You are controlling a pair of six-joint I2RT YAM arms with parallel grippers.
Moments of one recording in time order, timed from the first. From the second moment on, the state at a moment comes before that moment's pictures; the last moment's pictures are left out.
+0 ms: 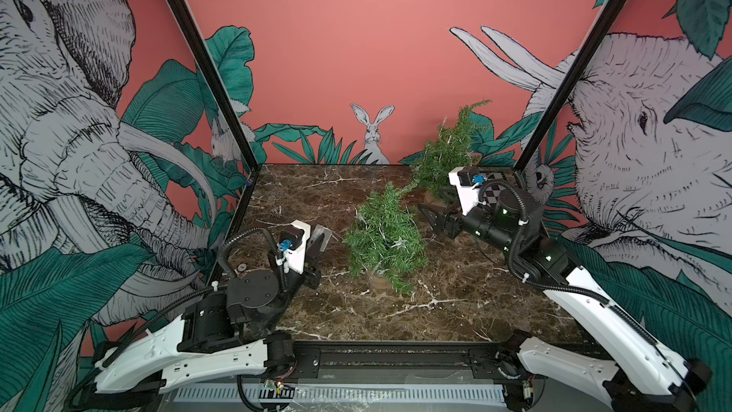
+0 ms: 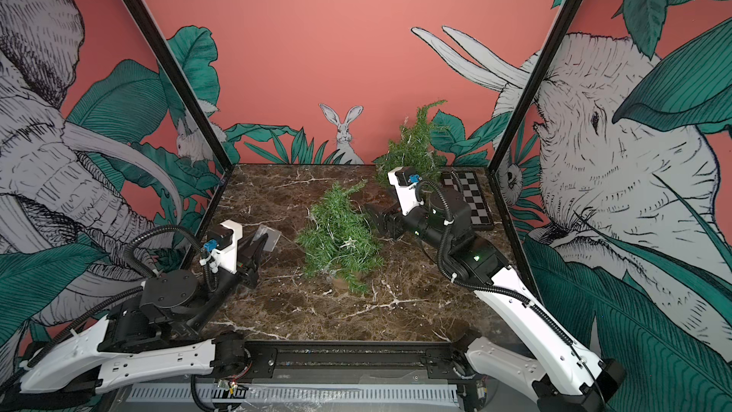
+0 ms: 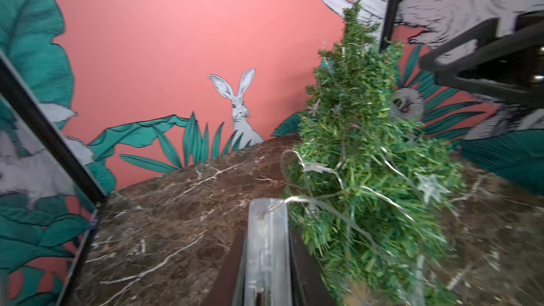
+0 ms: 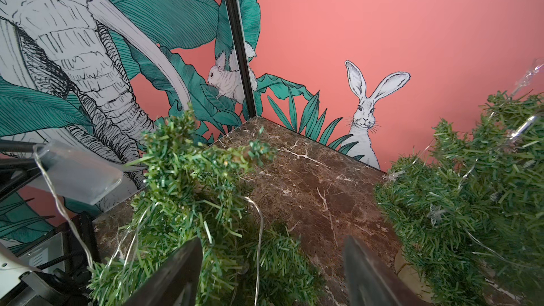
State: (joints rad) left arm -1.34 0.59 0.97 -0.56 -0.96 -0.03; right arm 0.65 1.00 1.16 -0.32 -0.16 0.05
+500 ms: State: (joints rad) left arm -0.93 0.97 1.19 -0.54 -0.70 0.10; right arm 0.65 0.95 1.12 -0.32 -0.14 0.05
